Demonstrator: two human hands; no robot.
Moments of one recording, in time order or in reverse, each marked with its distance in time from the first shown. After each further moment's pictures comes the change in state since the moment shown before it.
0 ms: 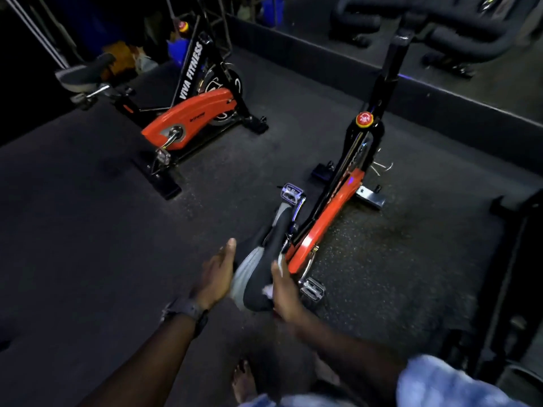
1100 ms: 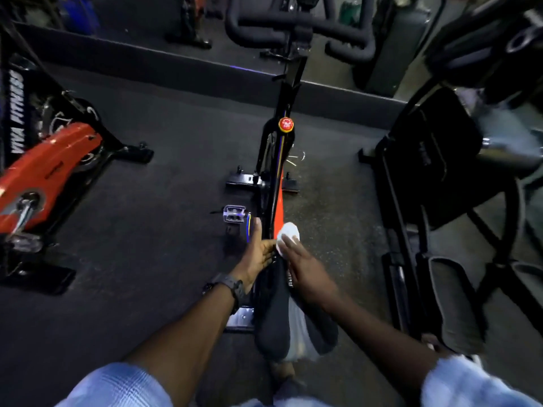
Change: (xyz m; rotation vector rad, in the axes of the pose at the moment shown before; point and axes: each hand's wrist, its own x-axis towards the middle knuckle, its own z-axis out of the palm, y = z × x) left_hand 0.164 0.078 -0.012 -0.326 -0.978 0.008; right_hand 0.074 -0.068 0.027 -0.946 0.467 -0.240
